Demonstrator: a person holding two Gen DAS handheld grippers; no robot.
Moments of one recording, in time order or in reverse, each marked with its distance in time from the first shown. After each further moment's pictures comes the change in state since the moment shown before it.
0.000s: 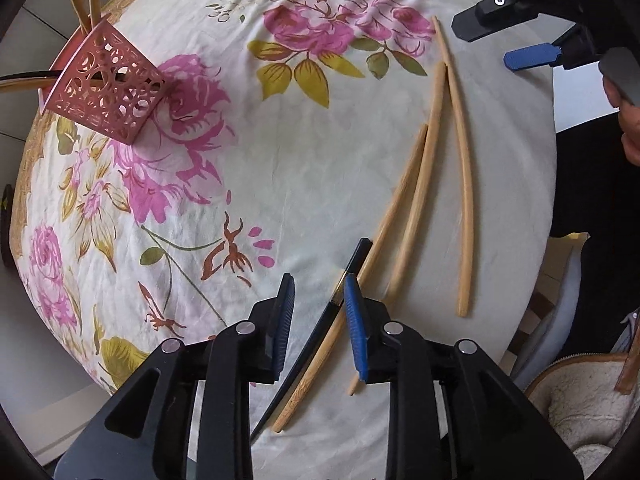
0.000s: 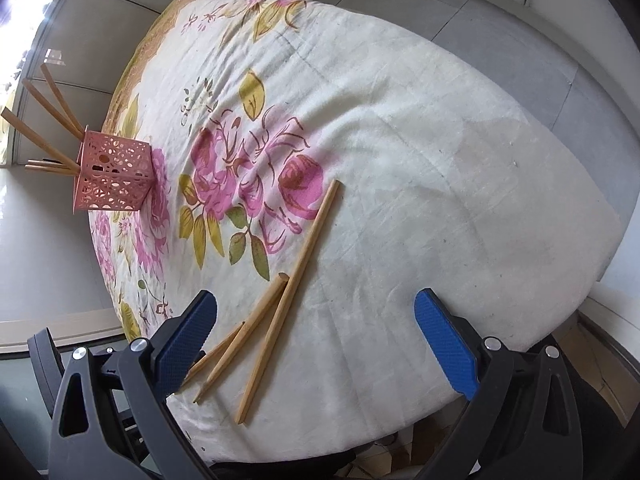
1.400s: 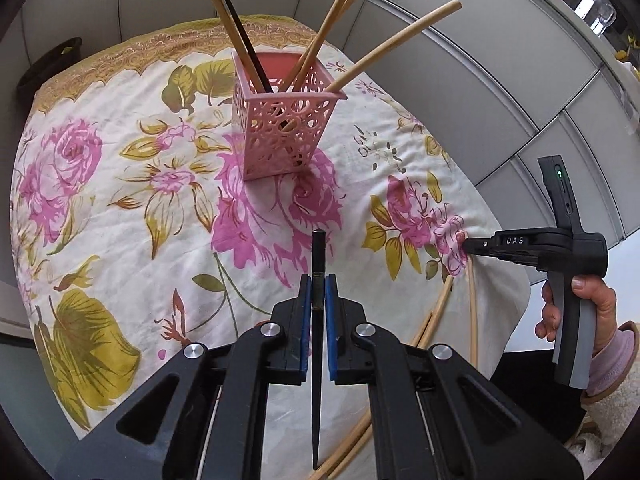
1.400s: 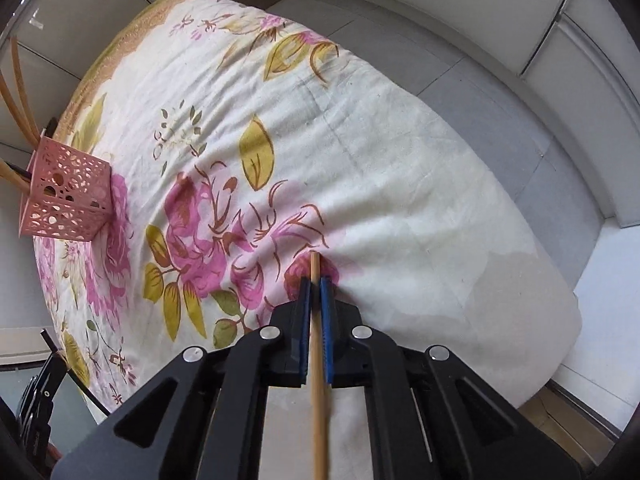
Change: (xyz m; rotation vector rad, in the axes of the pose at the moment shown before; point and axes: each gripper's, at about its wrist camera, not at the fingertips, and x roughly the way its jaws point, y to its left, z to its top) left arm -0.053 0.067 -0.028 -0.647 -0.481 -0.204; right arm 0.010 0.043 0.040 -0.113 -0.100 -0.237
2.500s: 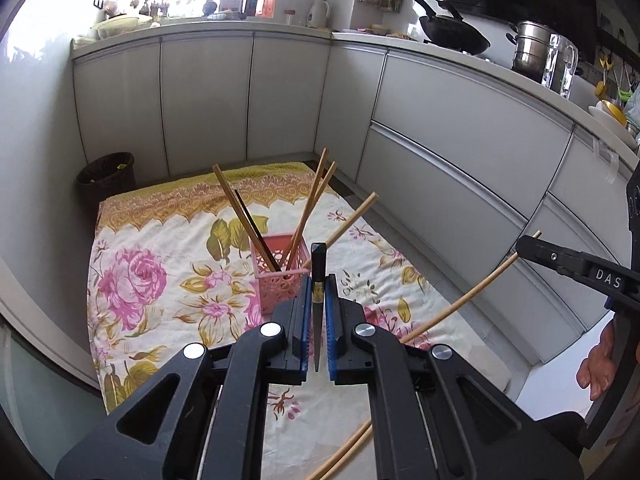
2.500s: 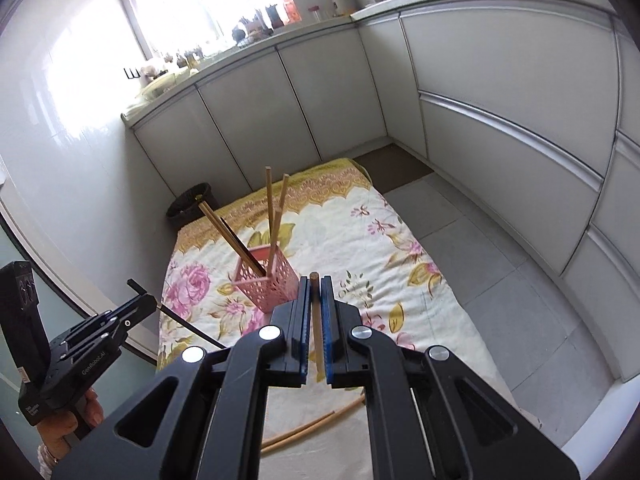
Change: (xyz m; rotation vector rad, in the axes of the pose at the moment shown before) left arm -0.127 -0.078 0.023 0.031 -0.443 0.168; right arm -0.231 0.053 -0.054 -0.367 -0.578 0.308
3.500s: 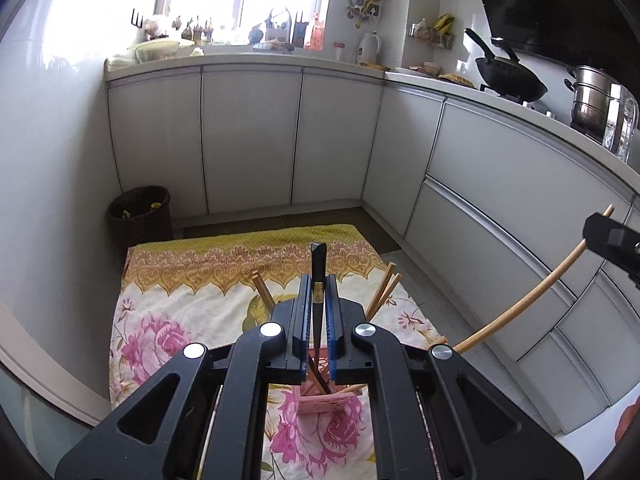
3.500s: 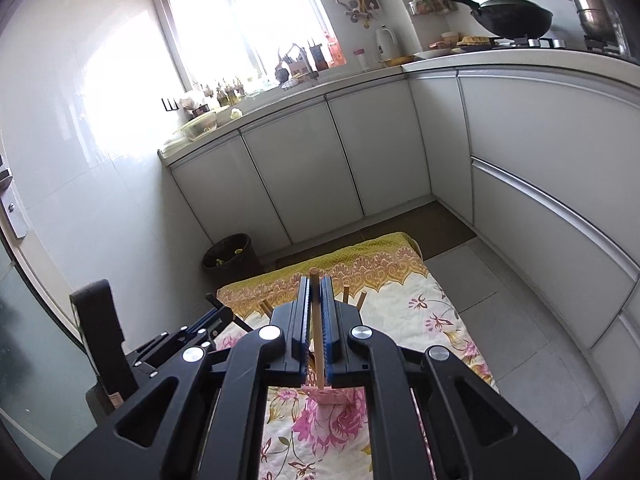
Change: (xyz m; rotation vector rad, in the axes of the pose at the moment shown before) left arm 0.055 0.028 0.095 -0.087 -0.104 0.149; right arm 0.021 0.074 0.106 -0.061 -0.131 0.104
